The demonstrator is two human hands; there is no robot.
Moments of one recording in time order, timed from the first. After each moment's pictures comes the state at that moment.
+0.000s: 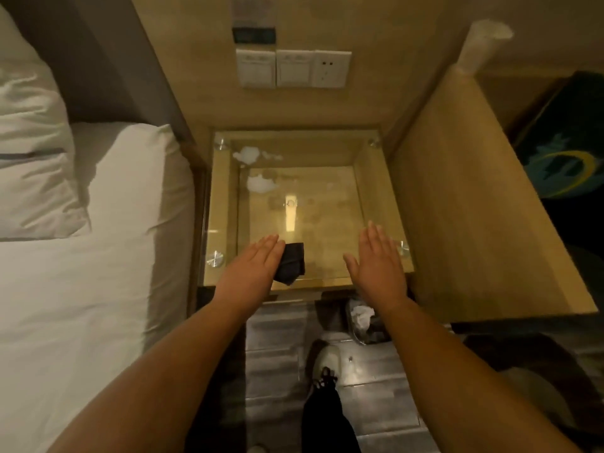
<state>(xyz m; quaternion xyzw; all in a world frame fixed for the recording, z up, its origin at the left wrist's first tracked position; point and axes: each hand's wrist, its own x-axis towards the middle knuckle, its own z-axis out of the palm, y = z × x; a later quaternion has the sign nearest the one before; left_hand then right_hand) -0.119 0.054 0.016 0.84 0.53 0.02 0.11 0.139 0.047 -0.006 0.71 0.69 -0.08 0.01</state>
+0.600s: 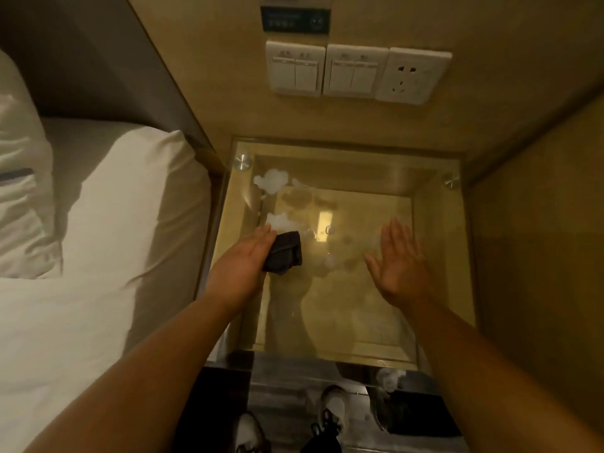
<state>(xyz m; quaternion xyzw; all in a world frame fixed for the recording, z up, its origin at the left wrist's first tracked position) -0.147 0.229 -0.064 0.76 0.63 0.07 0.16 0.161 0.262 -0.115 0.65 0.75 -0.12 0.05</state>
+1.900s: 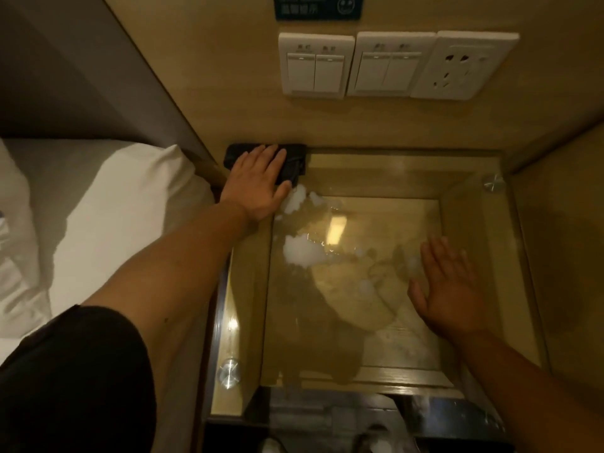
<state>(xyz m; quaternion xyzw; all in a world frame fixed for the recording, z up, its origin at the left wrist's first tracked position) -0.193 0.432 -0.108 0.80 0.59 -0.02 0.07 0.158 0.265 -0.115 0.67 0.74 -0.07 0.04</state>
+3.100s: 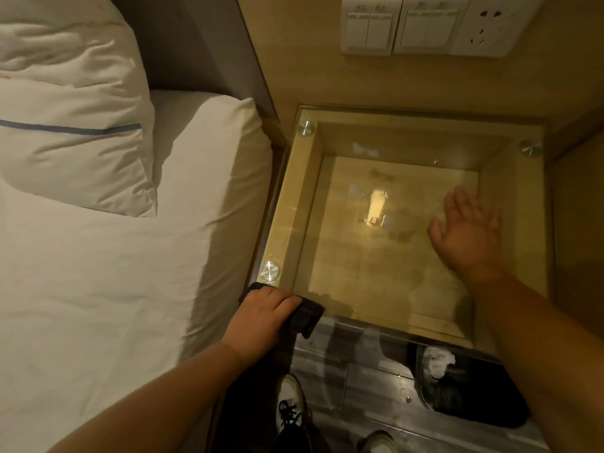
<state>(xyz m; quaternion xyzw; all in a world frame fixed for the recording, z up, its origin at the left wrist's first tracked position) -0.187 0.057 -0.077 0.81 0.56 0.02 0.14 0.162 0.259 -0.119 0.67 0.74 -0.09 0.02</state>
